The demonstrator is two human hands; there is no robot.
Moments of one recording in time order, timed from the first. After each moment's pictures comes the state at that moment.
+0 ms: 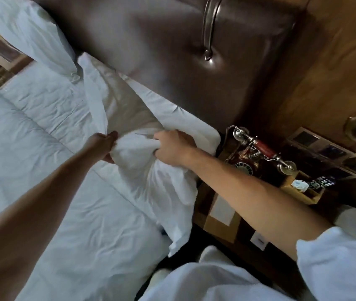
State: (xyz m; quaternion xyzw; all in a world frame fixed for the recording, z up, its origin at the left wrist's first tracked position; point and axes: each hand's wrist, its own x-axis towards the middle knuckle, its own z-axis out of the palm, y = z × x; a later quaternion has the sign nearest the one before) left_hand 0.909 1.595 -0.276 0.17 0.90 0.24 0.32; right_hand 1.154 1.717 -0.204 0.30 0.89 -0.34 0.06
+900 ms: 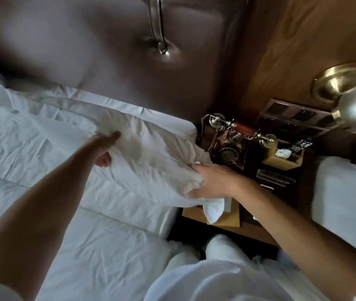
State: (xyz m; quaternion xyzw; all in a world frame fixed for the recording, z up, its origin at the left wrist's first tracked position) left_hand 0.895 1.722 -0.325 0.26 0.87 0.03 0.41; right_hand 1.273 1.721 -0.286 0.42 0.80 -0.38 0.20
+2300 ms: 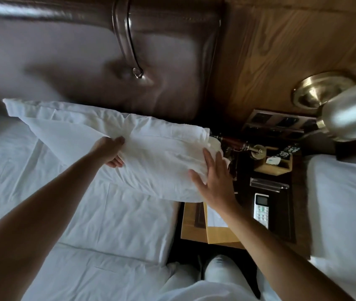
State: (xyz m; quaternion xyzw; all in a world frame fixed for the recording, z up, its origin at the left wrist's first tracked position) left_hand 0.930 1.820 -0.329 0.35 0.81 0.08 0.46; right_hand 1.271 1.733 -0.341 0.66 0.67 -0.32 -0.12
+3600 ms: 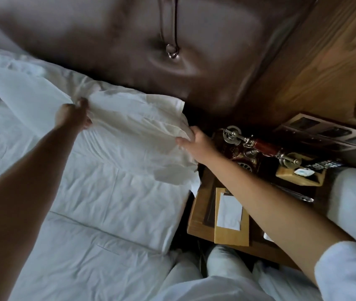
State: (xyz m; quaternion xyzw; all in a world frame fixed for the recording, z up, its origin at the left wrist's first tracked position) left_hand 0.785 1.847 -0.355 0.23 0.89 0.23 0.31; right_hand 1.159 1.862 -0.366 0.57 0.59 -0.56 -0.10
